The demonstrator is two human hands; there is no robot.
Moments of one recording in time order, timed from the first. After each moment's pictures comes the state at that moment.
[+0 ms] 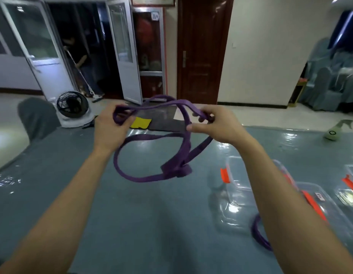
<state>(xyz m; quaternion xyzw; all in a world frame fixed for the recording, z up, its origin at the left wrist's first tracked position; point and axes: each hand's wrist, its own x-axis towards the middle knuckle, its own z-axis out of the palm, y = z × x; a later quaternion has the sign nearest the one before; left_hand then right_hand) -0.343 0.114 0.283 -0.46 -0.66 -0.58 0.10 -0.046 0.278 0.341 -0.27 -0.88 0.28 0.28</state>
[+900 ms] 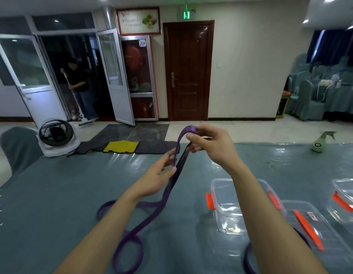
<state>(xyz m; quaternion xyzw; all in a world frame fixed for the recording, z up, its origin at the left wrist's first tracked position) -0.207 0.224 0.251 -0.58 -0.64 -0.43 -0.26 -0.017 0.351 0.323 -0.20 -0.73 0.50 0.41</state>
